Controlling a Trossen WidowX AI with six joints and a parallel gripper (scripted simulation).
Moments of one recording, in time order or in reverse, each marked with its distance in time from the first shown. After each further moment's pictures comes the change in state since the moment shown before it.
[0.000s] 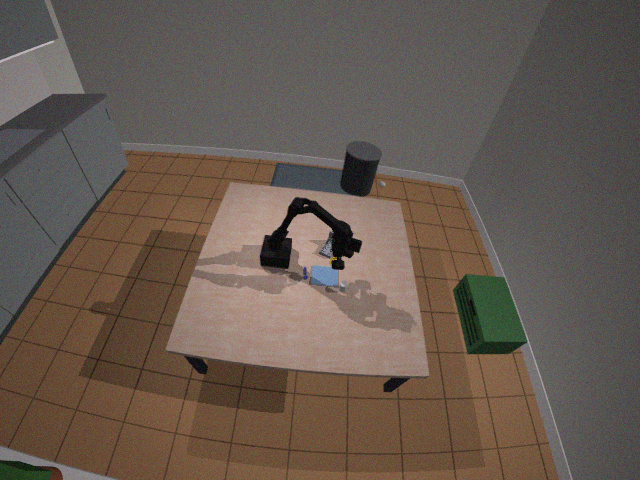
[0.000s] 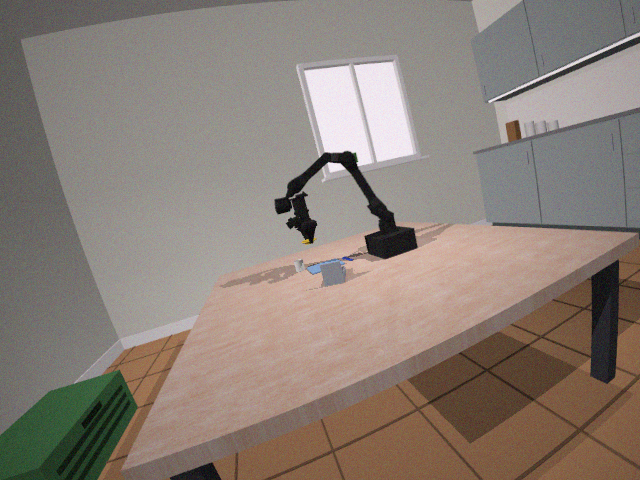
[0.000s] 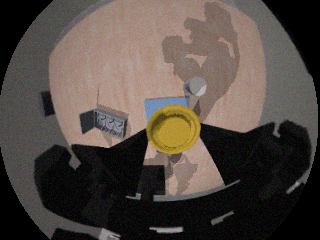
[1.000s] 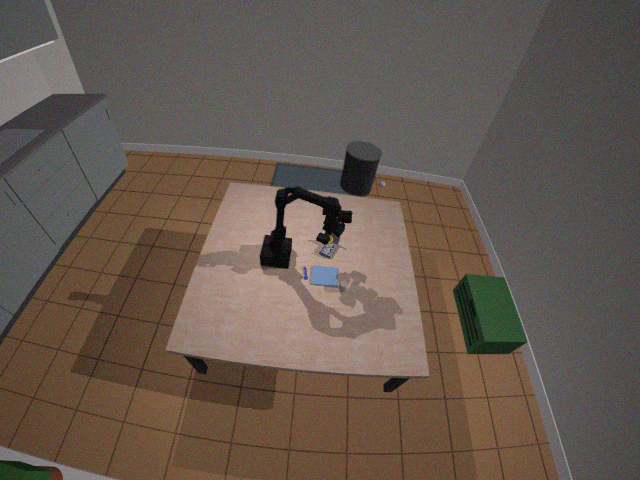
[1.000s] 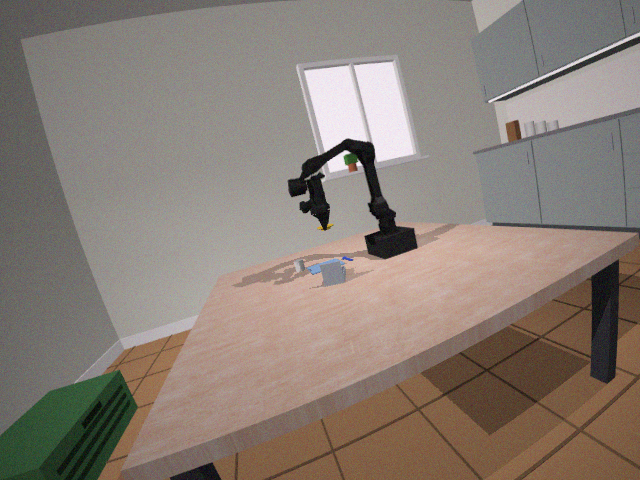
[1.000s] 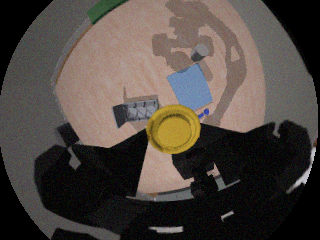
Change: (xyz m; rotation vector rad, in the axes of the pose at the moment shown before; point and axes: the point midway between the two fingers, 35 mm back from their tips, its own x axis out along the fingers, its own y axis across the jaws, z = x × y) arm -0.053 0.116 -0.054 0.409 0.008 0.017
